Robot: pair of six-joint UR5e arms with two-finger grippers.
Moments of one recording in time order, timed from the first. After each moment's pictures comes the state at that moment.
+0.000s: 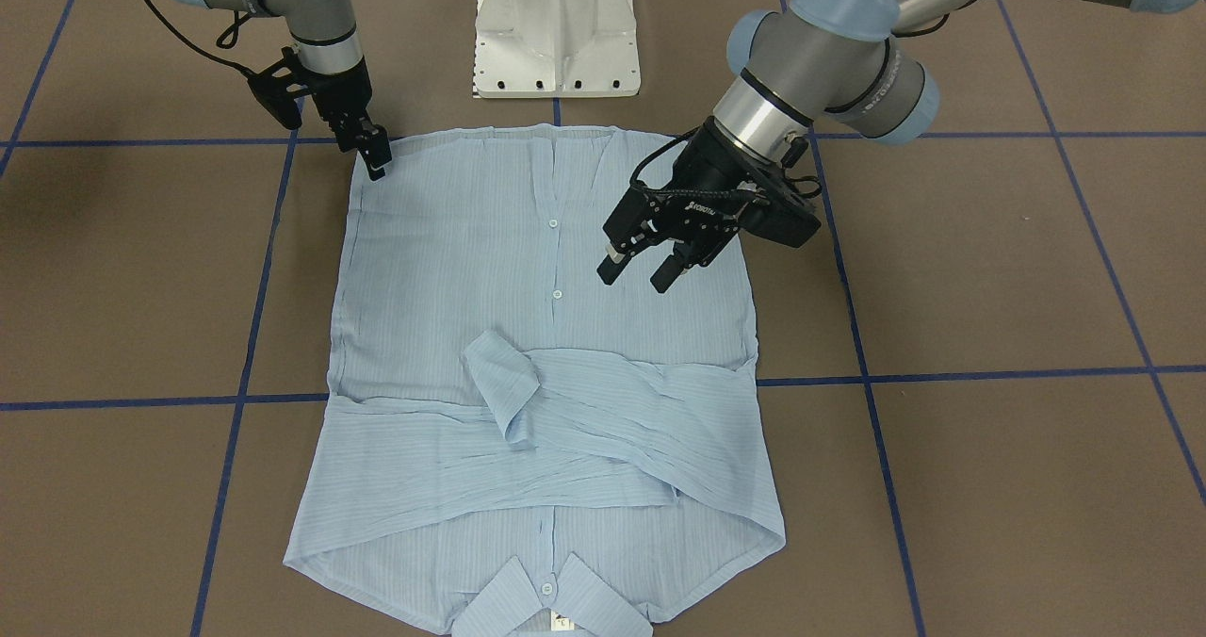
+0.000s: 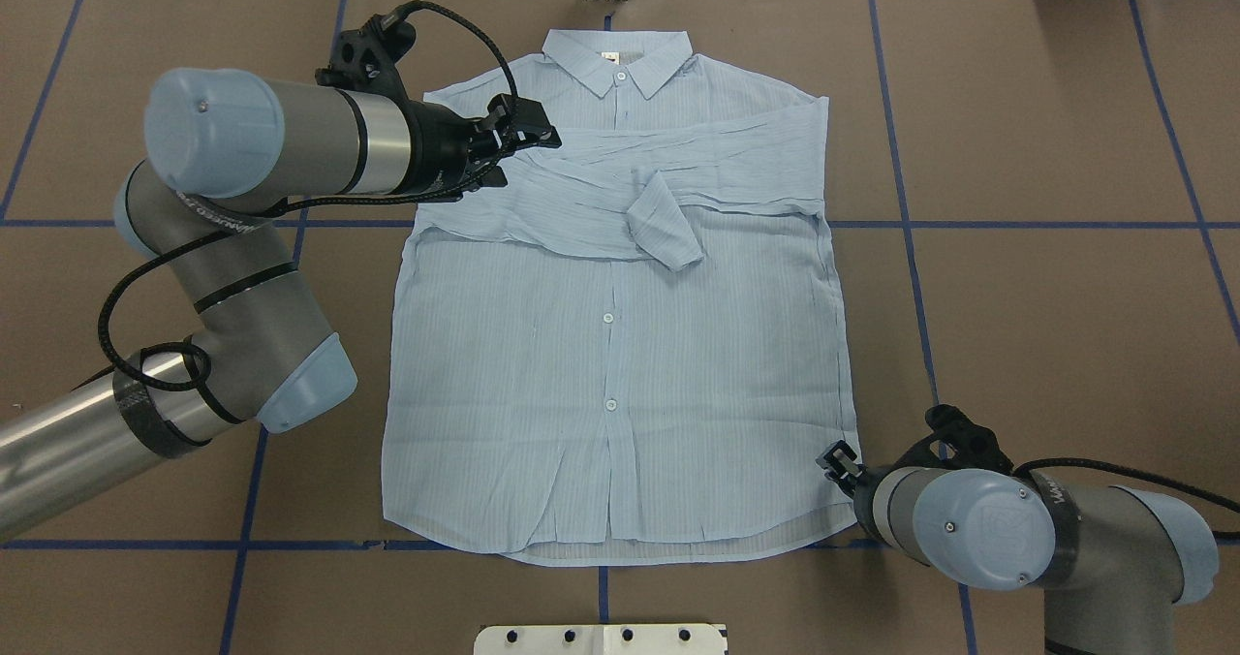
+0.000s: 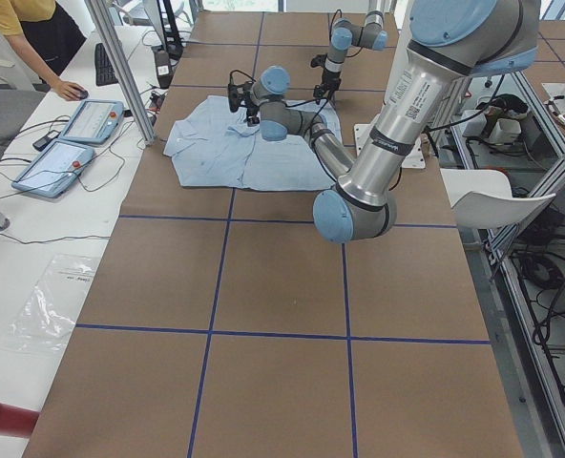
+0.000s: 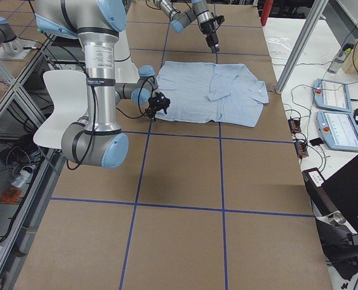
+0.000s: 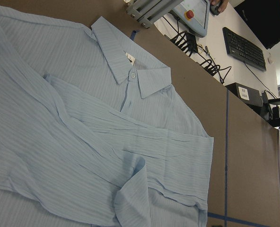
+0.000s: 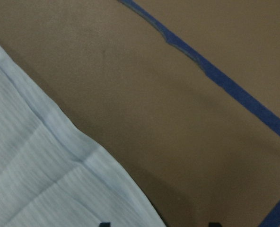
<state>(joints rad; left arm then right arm) -0.69 -2.15 -1.66 -2.34 -1.81 -1.65 0.20 -1.53 2.06 -1.38 1.53 2.28</state>
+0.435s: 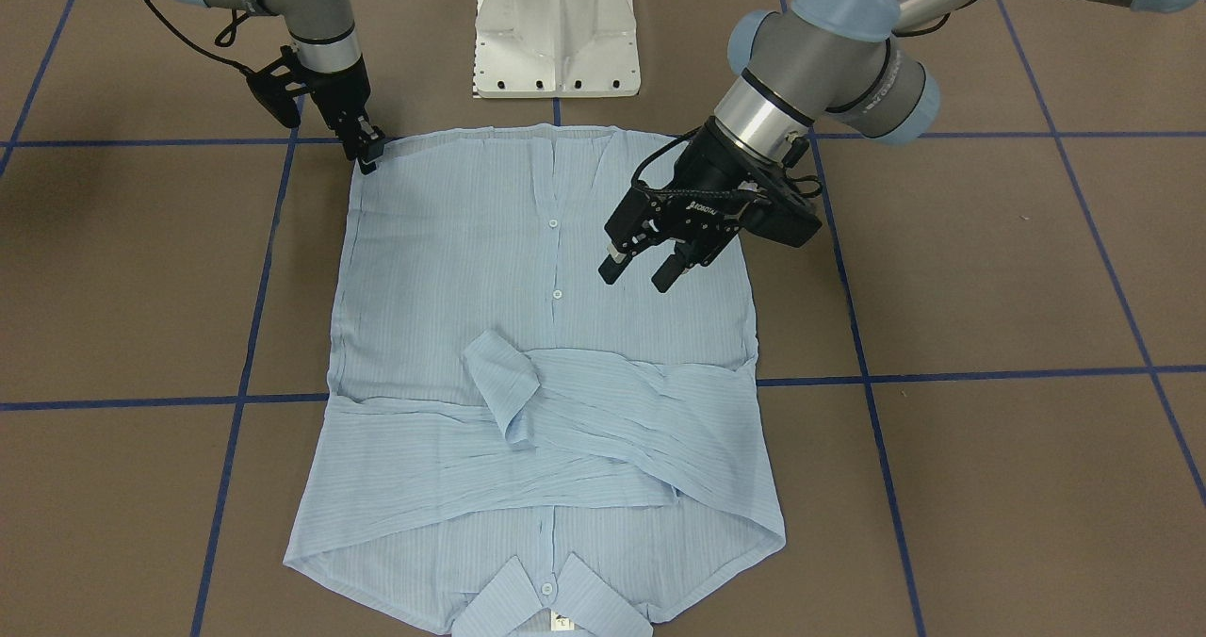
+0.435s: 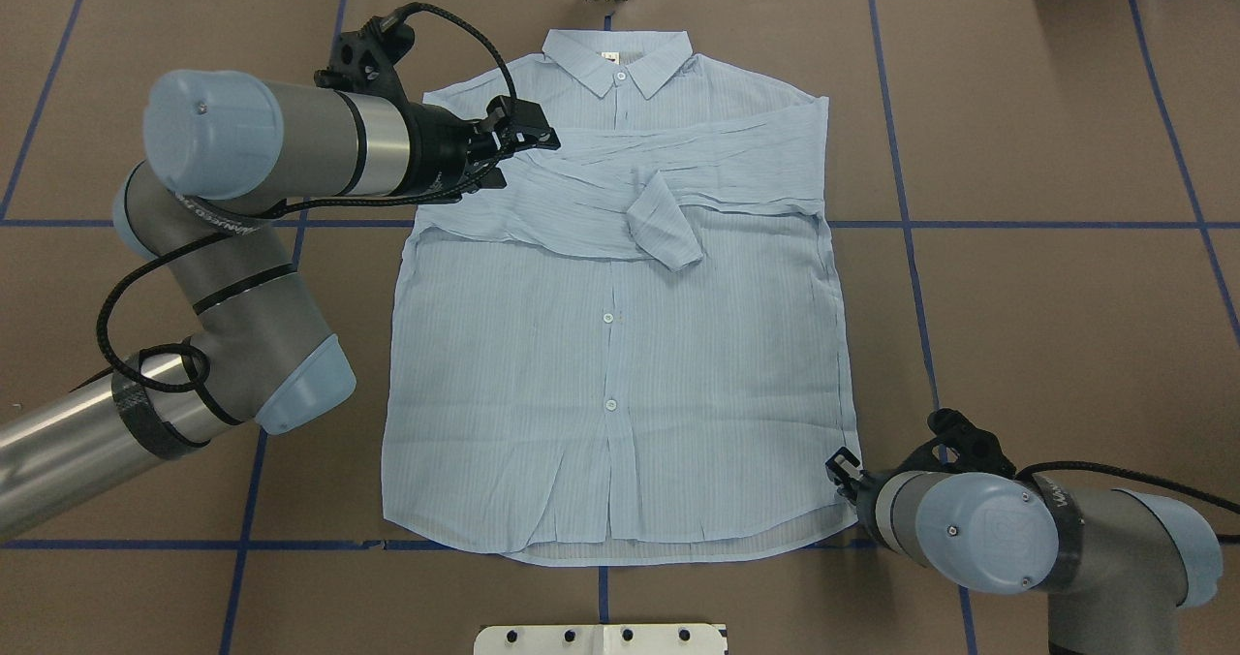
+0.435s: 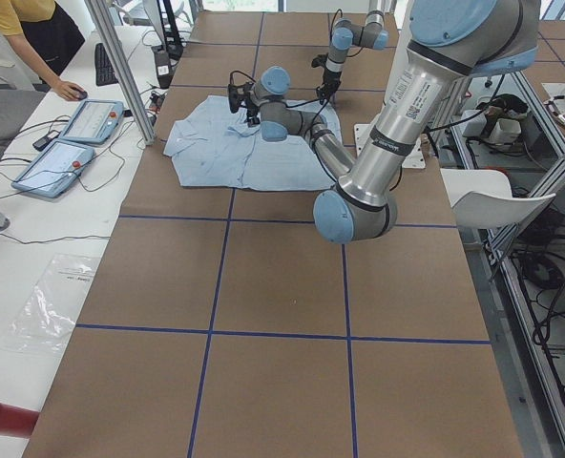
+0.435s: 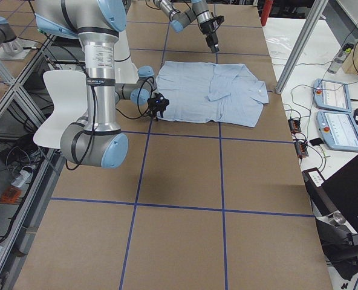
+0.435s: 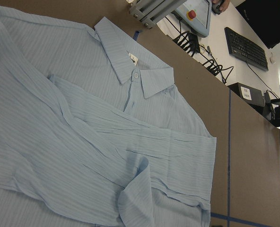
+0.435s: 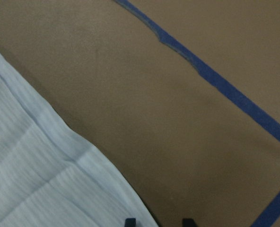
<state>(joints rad) -0.69 -2.15 -1.66 -2.34 -1.81 -1.65 0.19 -1.54 2.07 -1.38 1.54 2.28</state>
